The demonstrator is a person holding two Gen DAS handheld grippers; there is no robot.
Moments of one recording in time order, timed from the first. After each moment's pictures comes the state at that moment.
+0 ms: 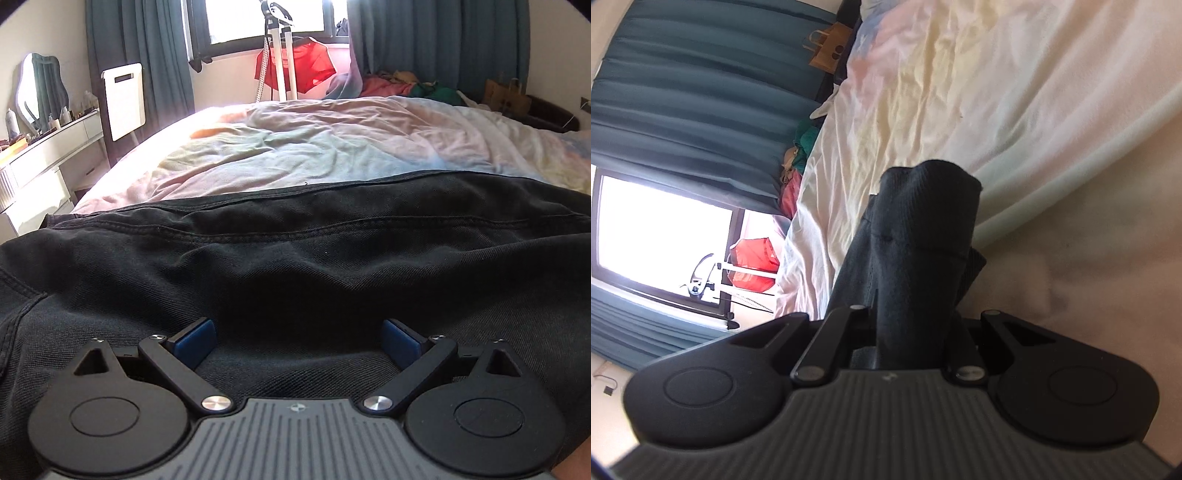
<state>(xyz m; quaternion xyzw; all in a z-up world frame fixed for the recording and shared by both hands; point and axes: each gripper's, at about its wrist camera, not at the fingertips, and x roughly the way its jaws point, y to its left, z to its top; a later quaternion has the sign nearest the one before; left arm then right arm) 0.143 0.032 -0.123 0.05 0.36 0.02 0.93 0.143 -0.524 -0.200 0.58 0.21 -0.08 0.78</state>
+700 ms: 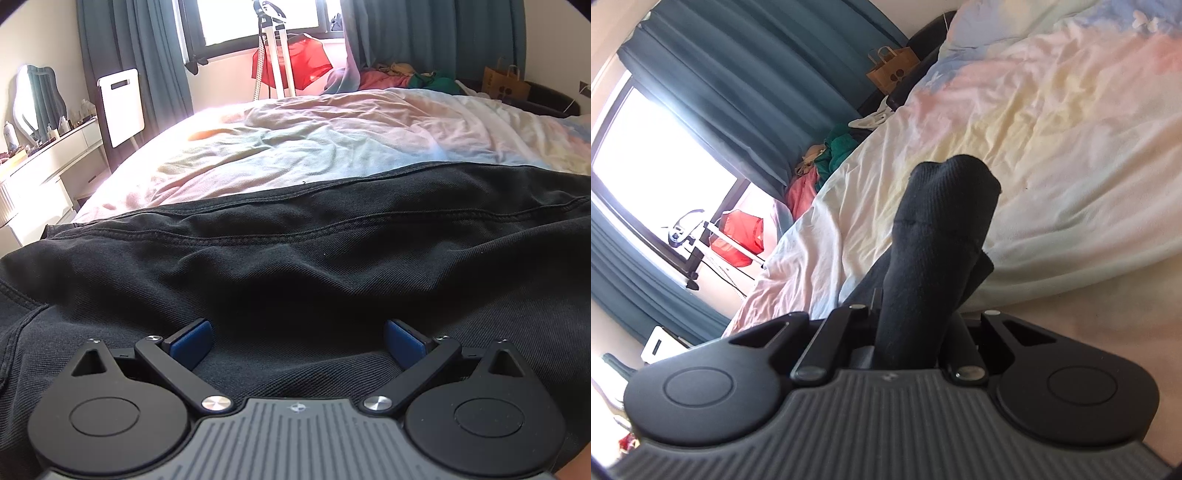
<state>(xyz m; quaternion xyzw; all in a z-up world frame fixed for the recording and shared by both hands) 0.149 0.027 -0.126 0.07 0.36 0.03 0.93 0.149 -0.488 -0.143 0.41 0.20 -0.10 0.88</state>
